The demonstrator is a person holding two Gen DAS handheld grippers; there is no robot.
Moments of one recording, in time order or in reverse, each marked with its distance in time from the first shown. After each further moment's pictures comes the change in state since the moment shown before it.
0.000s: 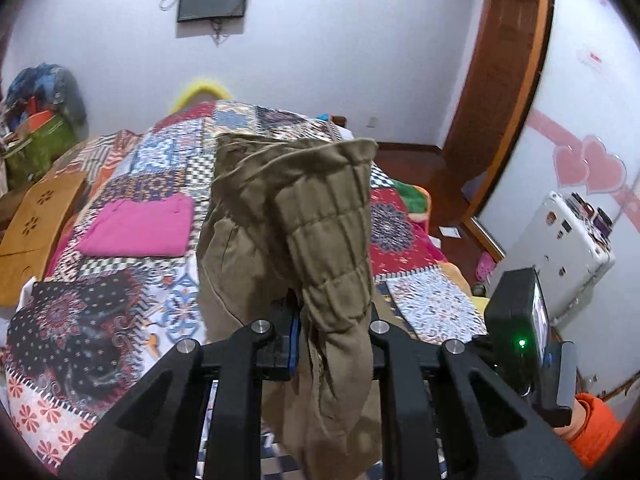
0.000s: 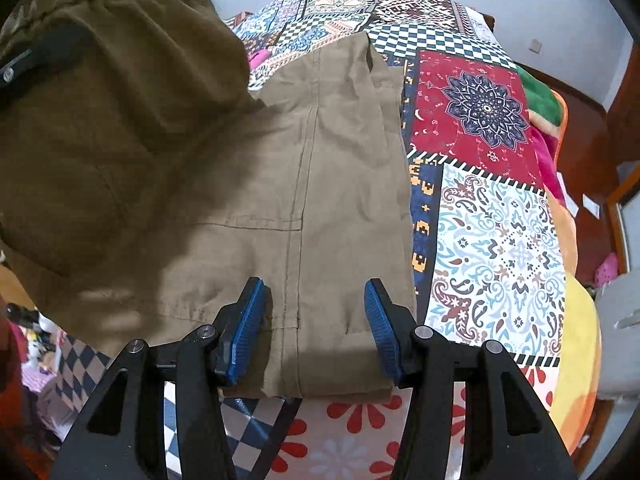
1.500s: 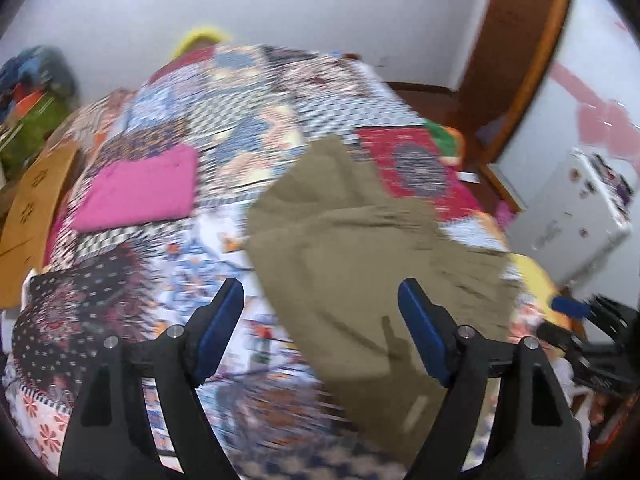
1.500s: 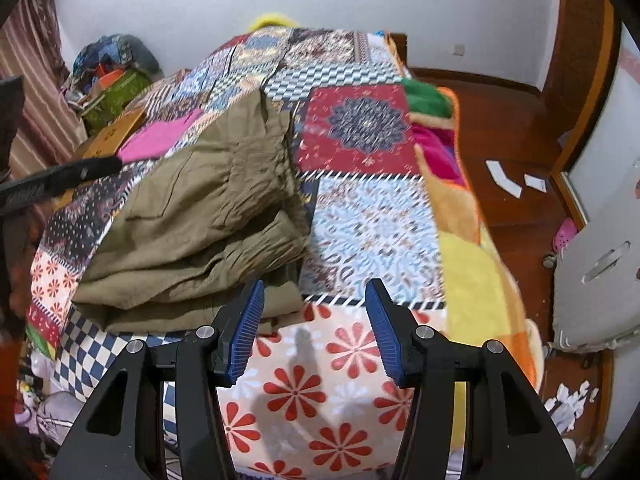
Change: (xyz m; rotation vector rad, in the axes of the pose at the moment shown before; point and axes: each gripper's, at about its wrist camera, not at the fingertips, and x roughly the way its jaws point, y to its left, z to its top) left arm 0.063 0.045 0.007 0.013 0.237 0.073; right arm -0.064 -0.048 -0.034 0.159 -0.146 -0.145
